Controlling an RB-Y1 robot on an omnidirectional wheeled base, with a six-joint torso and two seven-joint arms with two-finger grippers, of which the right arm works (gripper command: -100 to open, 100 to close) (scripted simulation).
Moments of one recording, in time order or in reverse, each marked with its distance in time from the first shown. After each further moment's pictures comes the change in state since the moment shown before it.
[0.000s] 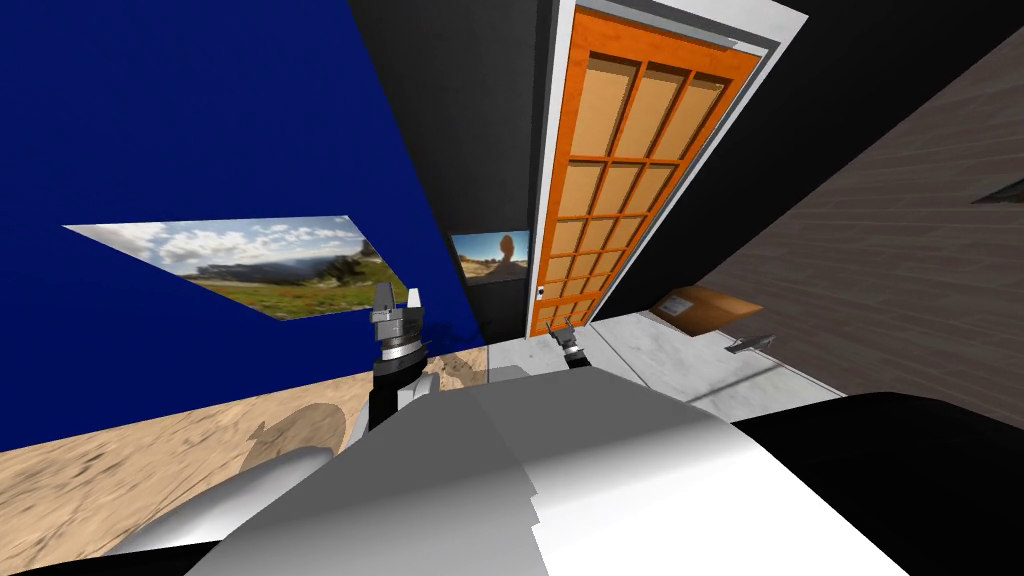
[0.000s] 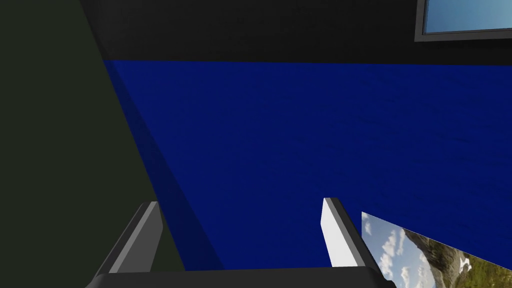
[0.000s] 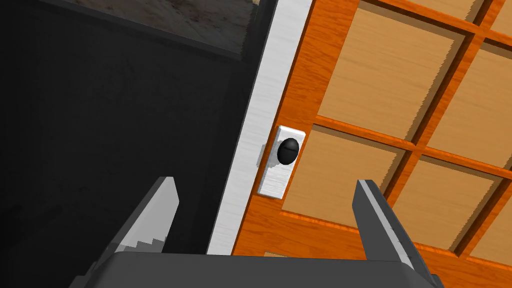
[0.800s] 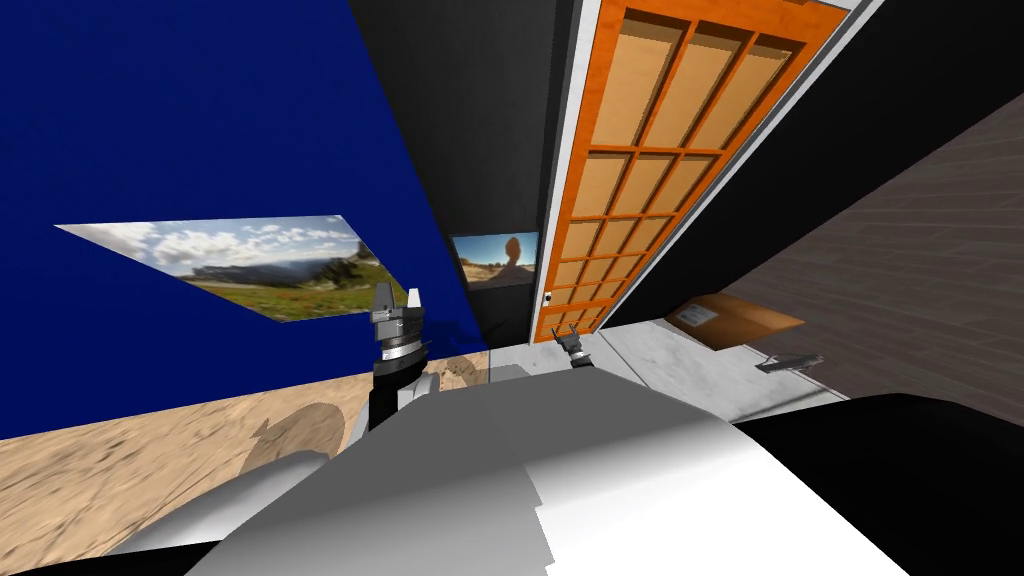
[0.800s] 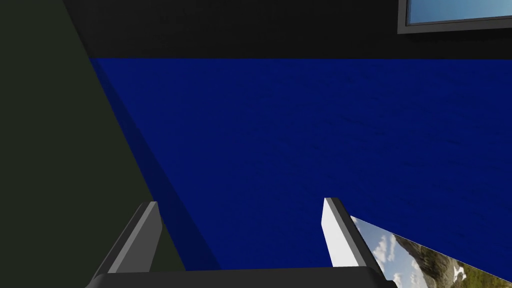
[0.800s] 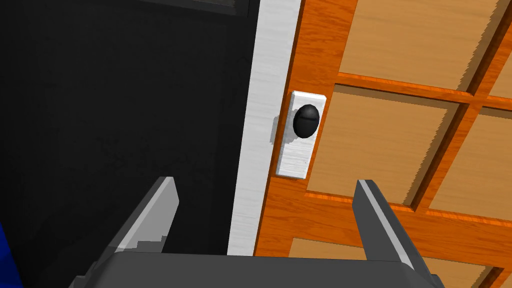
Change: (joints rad) arm -0.032 -0.051 0.050 0.173 -0.068 -0.058 -0.179
